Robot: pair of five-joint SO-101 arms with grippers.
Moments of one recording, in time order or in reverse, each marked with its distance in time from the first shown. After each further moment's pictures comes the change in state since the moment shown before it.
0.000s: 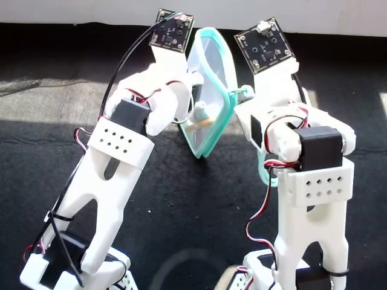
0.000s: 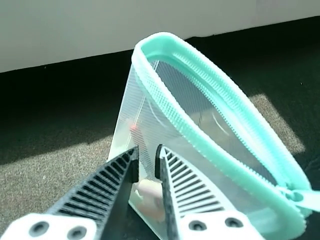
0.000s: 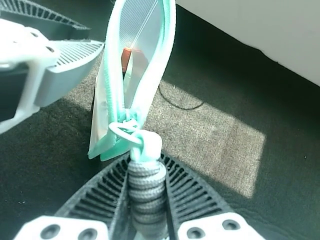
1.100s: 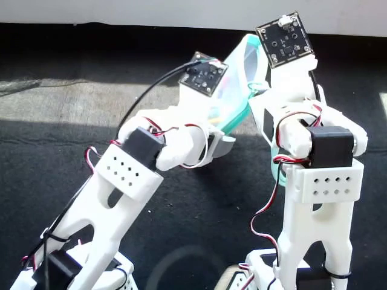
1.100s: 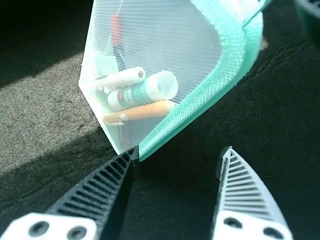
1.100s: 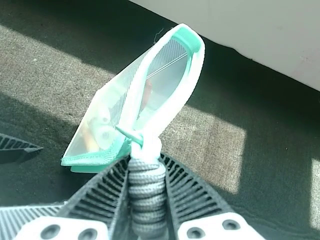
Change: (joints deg) left arm 11.4 -10.0 11.0 14.2 0.0; right arm 5.0 -0.1 0.0 -3.3 0.0
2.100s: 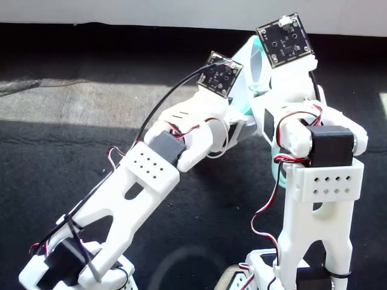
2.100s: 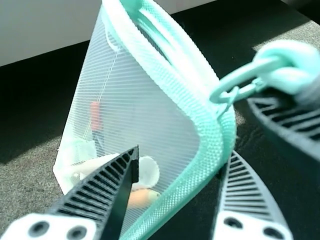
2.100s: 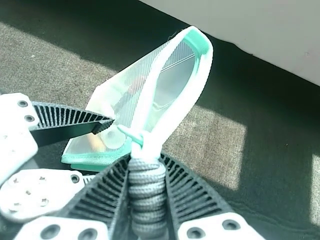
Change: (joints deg) left arm 2.2 7.1 6.2 -31.0 -0.1; right arm 0.4 0.0 0.0 0.5 0.0
